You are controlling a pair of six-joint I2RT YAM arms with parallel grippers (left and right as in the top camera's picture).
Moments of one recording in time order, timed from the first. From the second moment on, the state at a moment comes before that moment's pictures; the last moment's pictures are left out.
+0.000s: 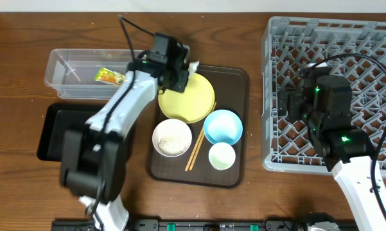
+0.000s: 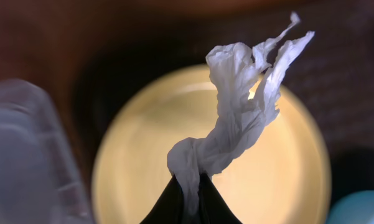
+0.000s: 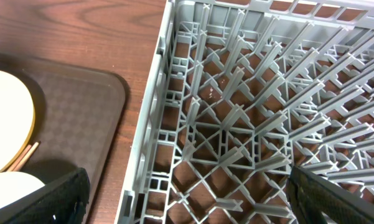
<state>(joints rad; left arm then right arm) -0.30 1.87 1.42 -0.59 0.14 0.01 0.14 1.14 0.91 -0.47 0.10 0.01</state>
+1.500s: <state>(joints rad) -0.35 1.68 1.42 -0.92 0.07 -0.25 0.14 1.14 0.91 -0.54 0.10 0.01</state>
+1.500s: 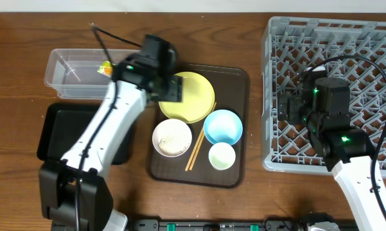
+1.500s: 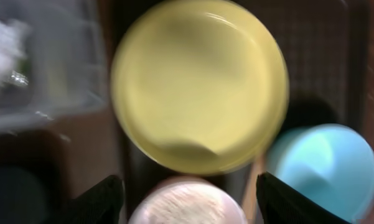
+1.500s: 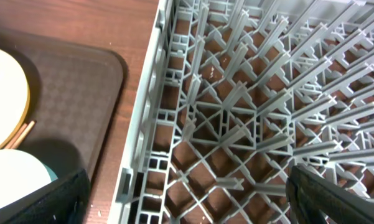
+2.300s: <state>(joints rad) -0.51 1.79 1.26 -0.94 0.09 -0.56 0.14 1.14 0.91 -0.62 0.10 0.01</state>
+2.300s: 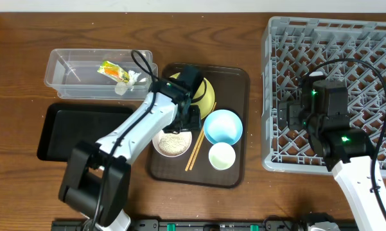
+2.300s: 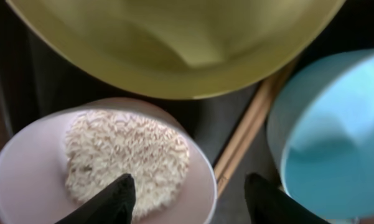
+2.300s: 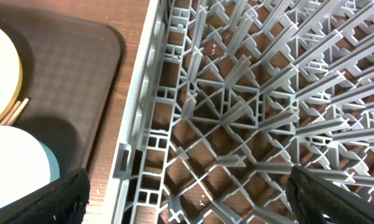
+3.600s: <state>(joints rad) -0.59 1.83 1.21 -0.92 0.02 -0.61 0.14 1.14 0.91 -0.62 0.10 0.01</state>
